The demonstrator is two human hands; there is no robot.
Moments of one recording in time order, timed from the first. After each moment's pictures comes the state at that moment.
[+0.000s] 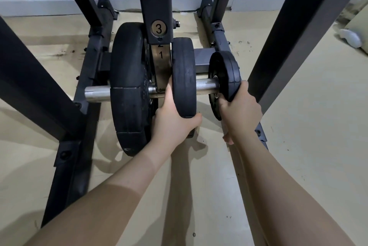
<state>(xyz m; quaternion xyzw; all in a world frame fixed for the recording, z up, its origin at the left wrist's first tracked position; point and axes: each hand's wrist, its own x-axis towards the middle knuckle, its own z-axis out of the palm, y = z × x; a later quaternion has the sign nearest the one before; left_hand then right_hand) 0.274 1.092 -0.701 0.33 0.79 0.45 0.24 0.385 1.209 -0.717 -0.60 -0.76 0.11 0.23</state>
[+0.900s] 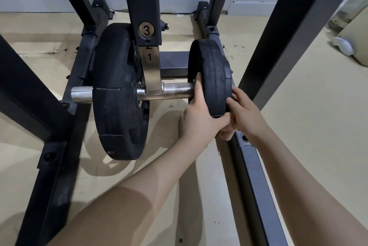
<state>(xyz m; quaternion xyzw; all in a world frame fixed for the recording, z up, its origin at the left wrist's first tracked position) 0.335 1.143 -0.689 0.38 0.80 0.41 0.21 0.431 1.230 -0.693 -0.45 -0.72 0.49 0.18</state>
